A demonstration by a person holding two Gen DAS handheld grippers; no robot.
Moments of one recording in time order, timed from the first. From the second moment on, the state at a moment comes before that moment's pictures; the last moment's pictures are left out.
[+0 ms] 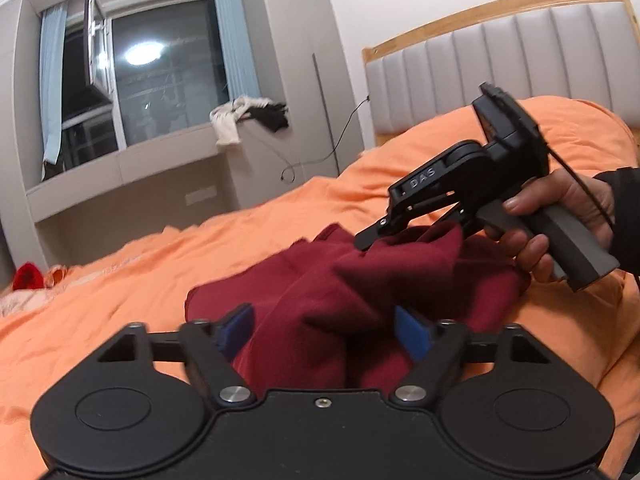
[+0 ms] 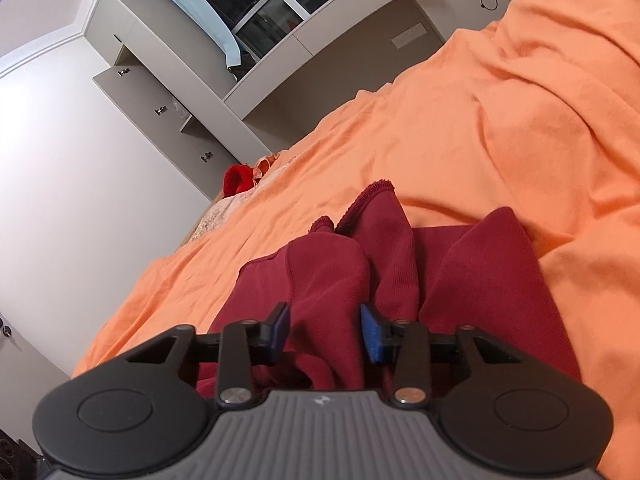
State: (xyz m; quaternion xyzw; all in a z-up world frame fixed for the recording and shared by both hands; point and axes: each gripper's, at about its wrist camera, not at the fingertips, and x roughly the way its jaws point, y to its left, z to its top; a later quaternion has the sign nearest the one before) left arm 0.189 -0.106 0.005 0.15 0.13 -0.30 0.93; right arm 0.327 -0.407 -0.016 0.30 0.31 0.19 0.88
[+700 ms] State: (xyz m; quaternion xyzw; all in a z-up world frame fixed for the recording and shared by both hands) left arm 0.173 -0.139 0.016 0.16 0.09 -0.34 0.92; right arm 0.284 -0.450 0.034 0.26 0.20 0.14 0.94
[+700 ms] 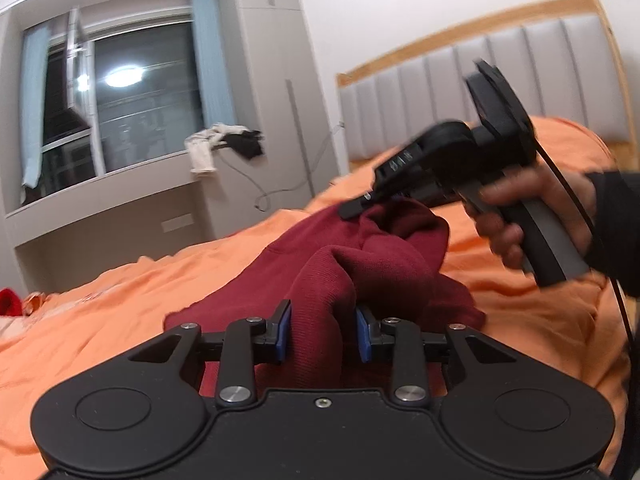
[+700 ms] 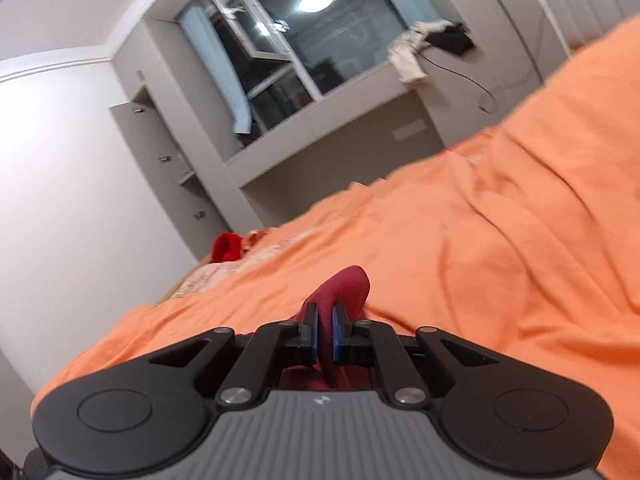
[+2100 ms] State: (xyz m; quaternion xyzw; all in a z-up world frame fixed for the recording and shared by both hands) left arm 0.285 -0.073 -0.006 -0.17 0.29 -0.15 0.93; right arm 0.203 -0.410 0.030 0.05 0.21 0.23 0.95
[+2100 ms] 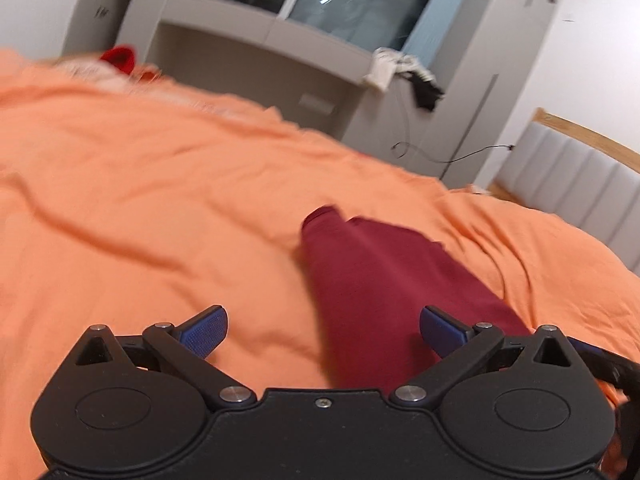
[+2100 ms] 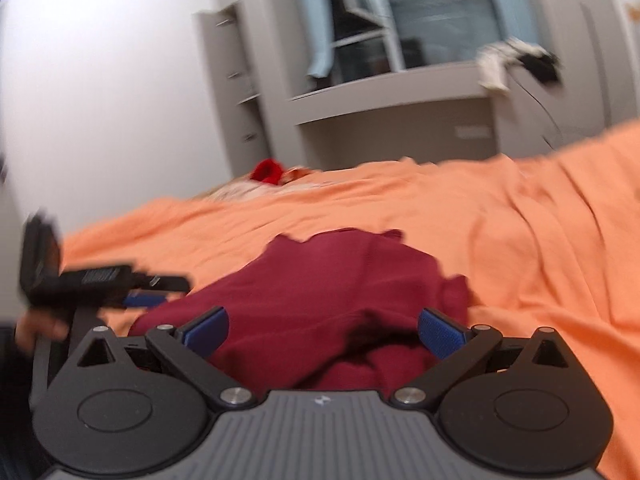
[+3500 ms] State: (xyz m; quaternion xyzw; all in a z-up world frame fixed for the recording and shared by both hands) left arm 0.274 -0.090 -0.028 -0.11 0.32 -0.24 0.91; right arm 0.204 -0.451 0.022 -0.05 0.25 0.20 0.95
